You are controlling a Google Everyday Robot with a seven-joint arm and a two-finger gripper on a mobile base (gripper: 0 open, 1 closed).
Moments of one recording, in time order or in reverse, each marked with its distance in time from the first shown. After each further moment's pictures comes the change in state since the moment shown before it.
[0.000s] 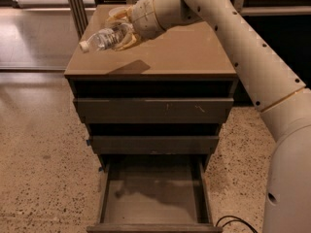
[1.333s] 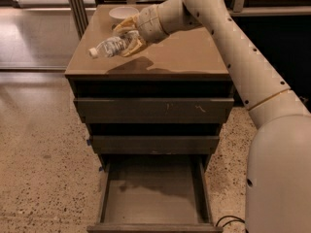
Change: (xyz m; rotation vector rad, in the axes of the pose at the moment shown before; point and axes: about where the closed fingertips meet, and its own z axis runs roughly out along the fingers) arm 0.041 0.012 0.013 -0.022 -0.017 0.068
